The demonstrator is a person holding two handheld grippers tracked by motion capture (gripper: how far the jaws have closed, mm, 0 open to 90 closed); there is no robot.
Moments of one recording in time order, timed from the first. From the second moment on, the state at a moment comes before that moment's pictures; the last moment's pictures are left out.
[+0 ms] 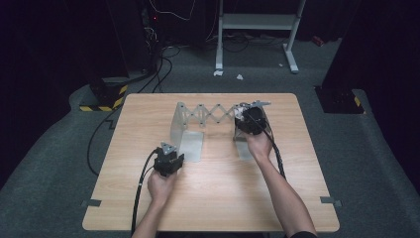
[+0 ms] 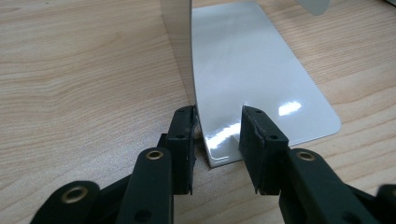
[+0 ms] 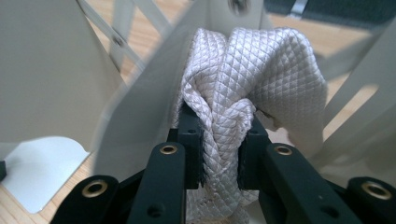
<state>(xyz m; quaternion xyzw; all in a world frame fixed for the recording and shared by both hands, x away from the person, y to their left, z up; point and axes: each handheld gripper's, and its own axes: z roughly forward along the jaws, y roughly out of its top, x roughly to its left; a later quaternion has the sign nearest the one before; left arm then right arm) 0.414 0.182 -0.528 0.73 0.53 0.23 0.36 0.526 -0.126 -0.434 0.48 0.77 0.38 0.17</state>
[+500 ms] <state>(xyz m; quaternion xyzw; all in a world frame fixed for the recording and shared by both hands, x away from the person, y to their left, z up) 0.415 0.182 -0.528 0.73 0.53 0.23 0.36 0.531 -0.122 -0.483 0.50 0.79 0.33 0.14</state>
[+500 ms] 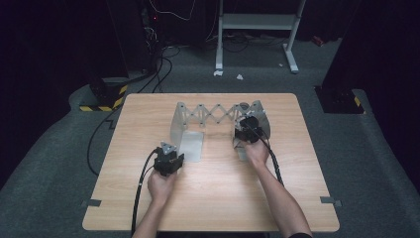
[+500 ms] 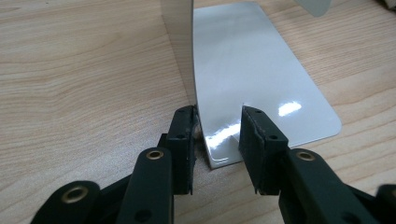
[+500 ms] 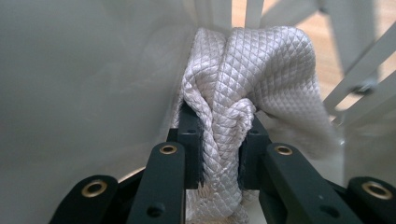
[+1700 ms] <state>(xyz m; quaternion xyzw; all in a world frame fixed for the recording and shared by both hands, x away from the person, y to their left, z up) 0.415 0.182 -0.528 0.73 0.53 0.23 0.36 0.520 -0.132 -0.398 0.49 0.74 0.40 0.25</state>
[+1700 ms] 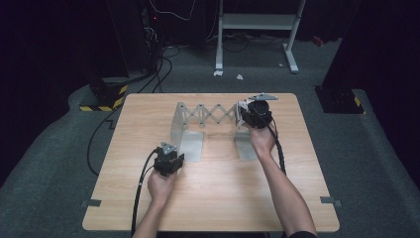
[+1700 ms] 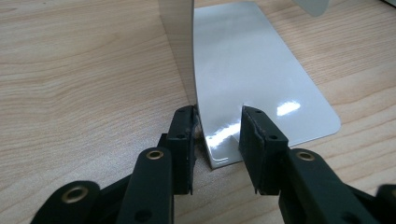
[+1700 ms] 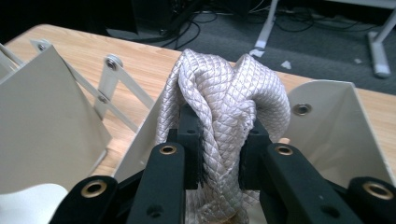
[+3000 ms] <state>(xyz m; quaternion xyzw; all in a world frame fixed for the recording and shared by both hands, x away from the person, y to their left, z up) 0.415 0.182 -0.528 0.73 0.53 0.23 0.36 0.524 -0.140 -0.473 0.54 0.75 0.28 0.27</state>
